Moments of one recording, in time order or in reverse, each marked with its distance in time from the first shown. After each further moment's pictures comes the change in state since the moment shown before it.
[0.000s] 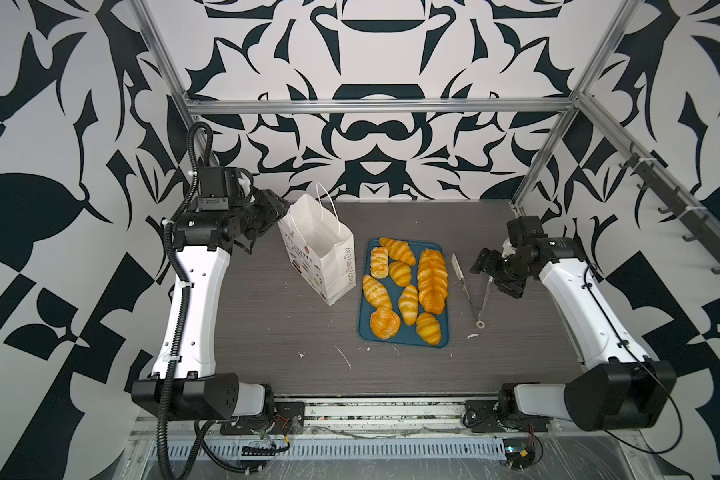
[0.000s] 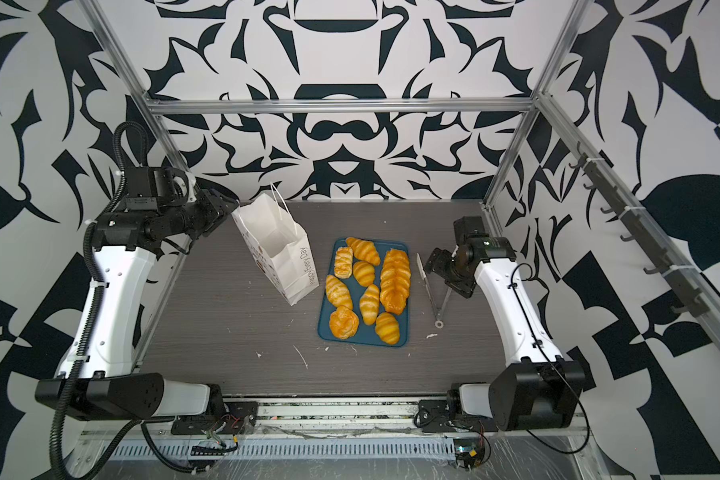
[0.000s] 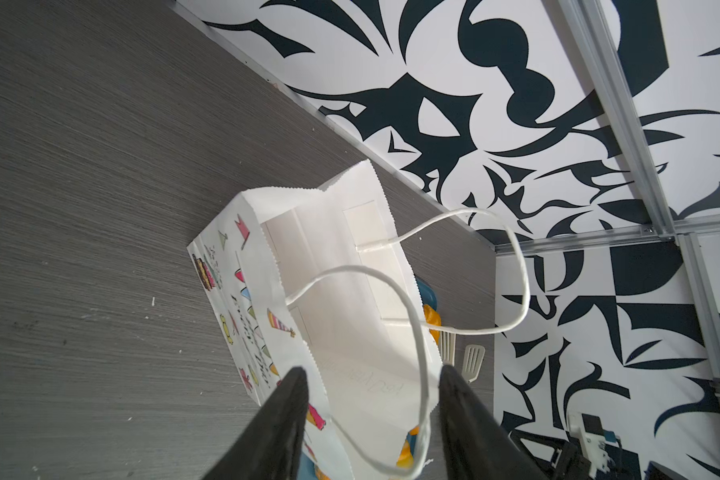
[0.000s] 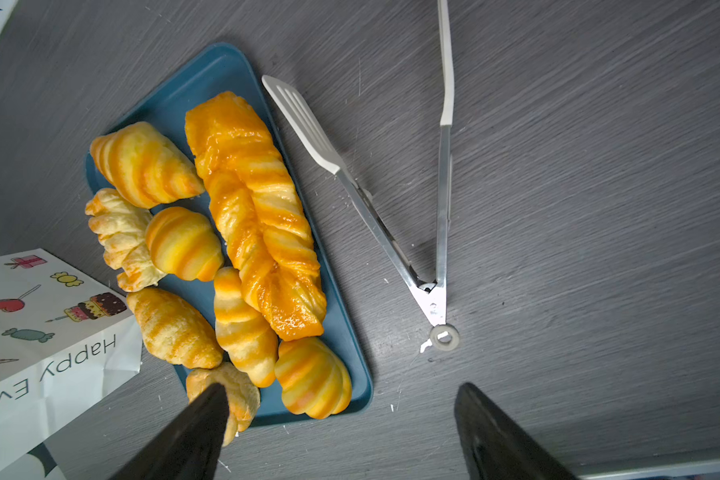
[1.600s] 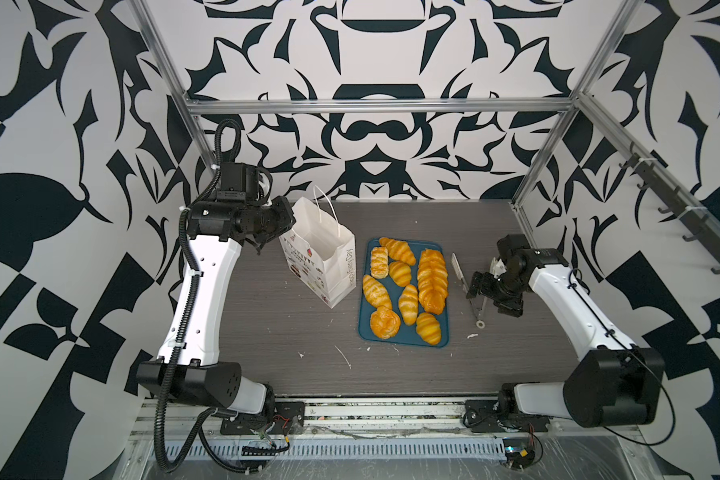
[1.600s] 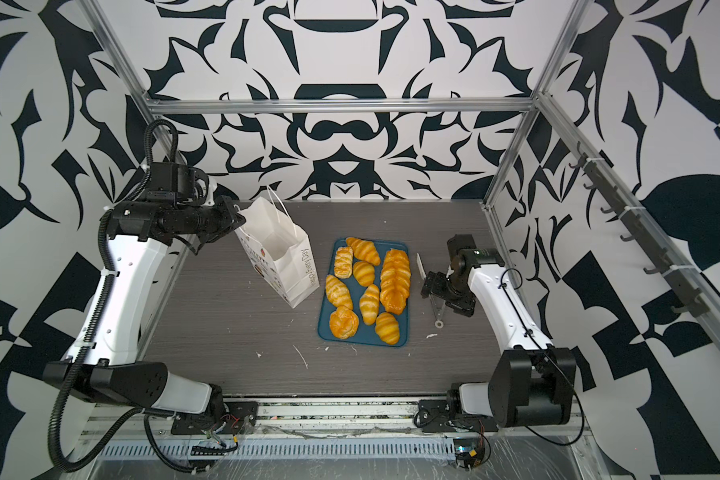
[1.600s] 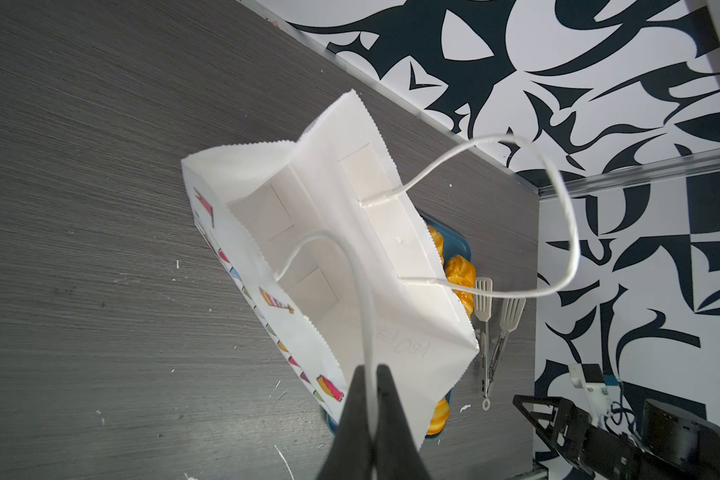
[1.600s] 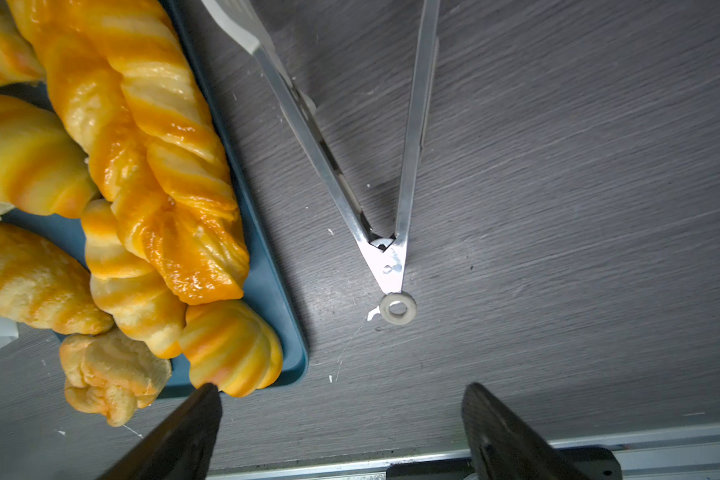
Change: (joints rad) left arm -0.095 0.072 0.089 -0.174 -0.056 0.102; right arm 0.000 0.028 -0.178 -0.006 0.020 -0.164
